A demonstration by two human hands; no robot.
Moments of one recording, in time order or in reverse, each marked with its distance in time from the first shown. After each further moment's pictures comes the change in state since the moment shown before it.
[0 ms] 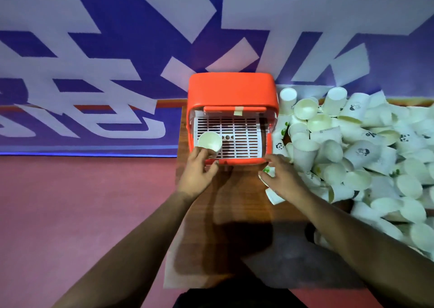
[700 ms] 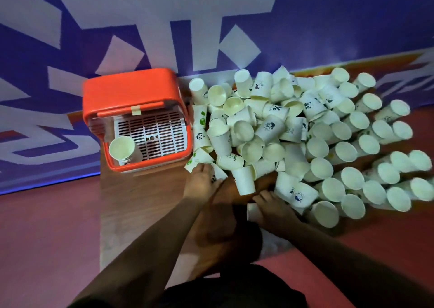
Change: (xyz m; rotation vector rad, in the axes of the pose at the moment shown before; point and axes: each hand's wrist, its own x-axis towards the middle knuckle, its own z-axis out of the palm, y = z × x) left_hand -0.025 0.078 0.218 0.498 -0.361 -0.032; right_hand -0.146 0.199 -0.048 -0.488 -0.234 -0.052
